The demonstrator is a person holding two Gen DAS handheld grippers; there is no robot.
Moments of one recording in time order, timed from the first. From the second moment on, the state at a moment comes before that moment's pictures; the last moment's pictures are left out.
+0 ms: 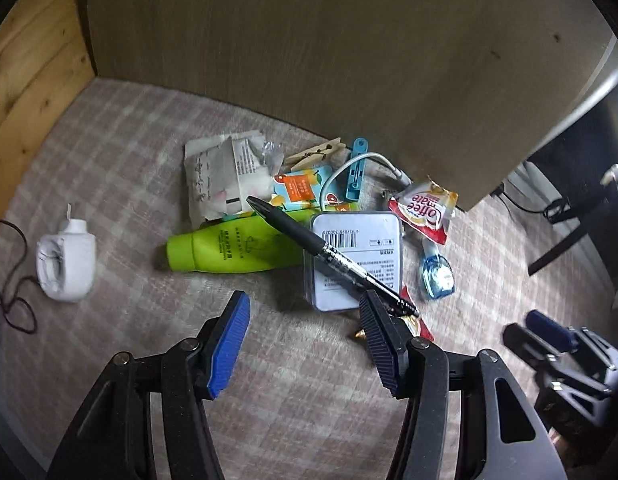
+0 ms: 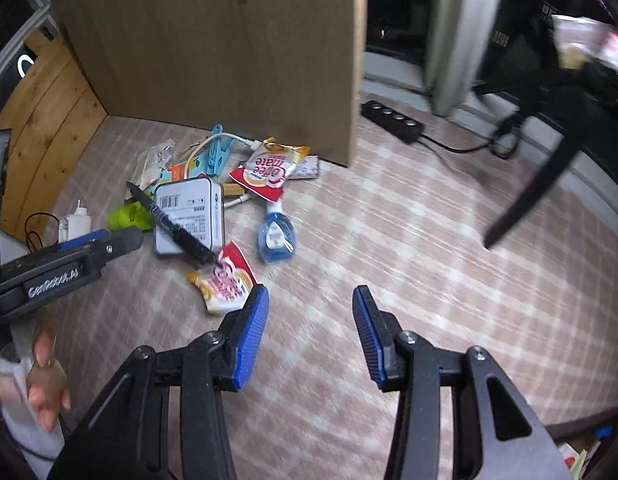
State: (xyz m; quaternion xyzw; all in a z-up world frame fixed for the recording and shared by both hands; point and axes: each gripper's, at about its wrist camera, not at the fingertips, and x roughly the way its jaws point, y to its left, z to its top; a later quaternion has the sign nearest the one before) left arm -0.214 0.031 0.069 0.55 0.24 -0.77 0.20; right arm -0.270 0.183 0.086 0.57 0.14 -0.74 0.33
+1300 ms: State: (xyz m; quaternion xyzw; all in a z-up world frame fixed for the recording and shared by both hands) left arm -0.234 0.053 0.048 0.56 0.22 -0.77 0.22; right arm -0.285 0.122 0.031 0.59 0.17 -0.72 0.33
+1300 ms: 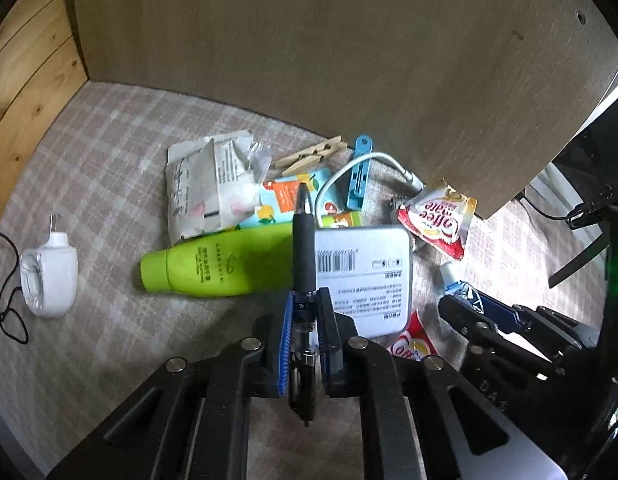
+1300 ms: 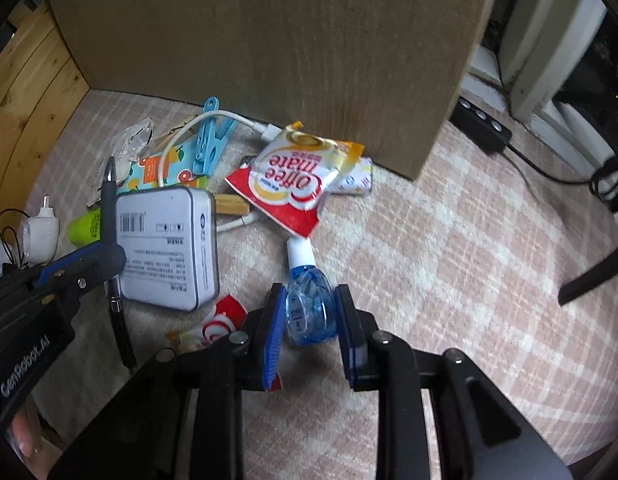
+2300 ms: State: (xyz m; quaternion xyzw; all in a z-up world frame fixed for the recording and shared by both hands) left arm -0.208 0.480 0.155 0.56 0.01 -0.80 -0.19; right arm -0.168 0.642 0.161 0.55 -0.06 -0.83 0.09
